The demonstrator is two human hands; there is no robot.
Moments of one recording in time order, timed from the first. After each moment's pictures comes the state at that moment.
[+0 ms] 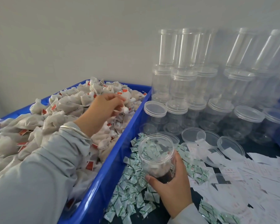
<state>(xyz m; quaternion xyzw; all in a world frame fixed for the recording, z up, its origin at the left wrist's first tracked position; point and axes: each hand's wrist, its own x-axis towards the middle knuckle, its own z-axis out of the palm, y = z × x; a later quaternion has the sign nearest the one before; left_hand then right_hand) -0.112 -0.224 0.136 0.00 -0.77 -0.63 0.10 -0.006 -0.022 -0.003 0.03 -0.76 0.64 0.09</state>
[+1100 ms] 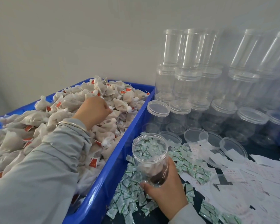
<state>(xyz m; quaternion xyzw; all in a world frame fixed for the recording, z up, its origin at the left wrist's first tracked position) -0.128 -0.262 0.131 0.06 -0.99 -0.10 0.11 -0.002 -0.029 -0.011 0.06 -0.80 0.59 0.00</state>
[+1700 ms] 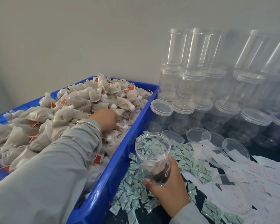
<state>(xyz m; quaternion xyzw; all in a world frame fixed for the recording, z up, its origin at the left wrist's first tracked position) -0.139 -0.256 0.096 0.01 -1.00 0.00 -0.02 0.000 -0.031 -0.009 0.04 -0.80 0.60 0.01</state>
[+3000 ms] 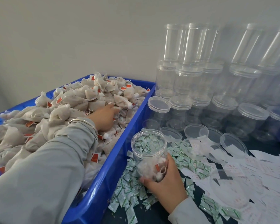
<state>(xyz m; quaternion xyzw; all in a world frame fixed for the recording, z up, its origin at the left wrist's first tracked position) -0.143 -0.256 0.092 -0.04 -1.00 -0.02 -0.01 0.000 -0.033 -0.002 0.01 -0.72 0.69 -0.05</state>
